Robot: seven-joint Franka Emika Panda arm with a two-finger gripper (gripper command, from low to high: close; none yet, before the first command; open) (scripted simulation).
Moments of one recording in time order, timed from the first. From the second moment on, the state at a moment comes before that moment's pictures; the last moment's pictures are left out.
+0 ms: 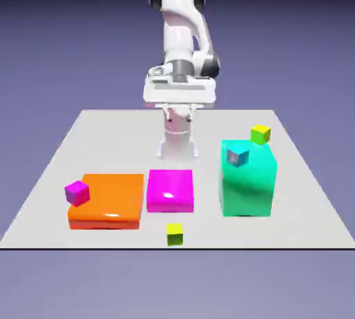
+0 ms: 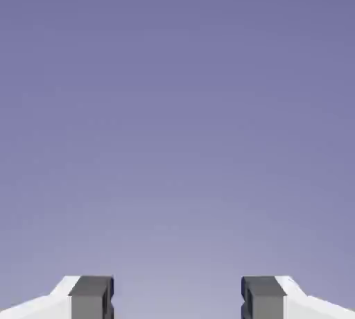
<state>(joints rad) 0.01 -0.53 0.00 -2.79 0.00 3.02 0.74</state>
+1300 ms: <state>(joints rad) -0.01 0.30 -0.12 -2.31 0.05 2.59 0.71</state>
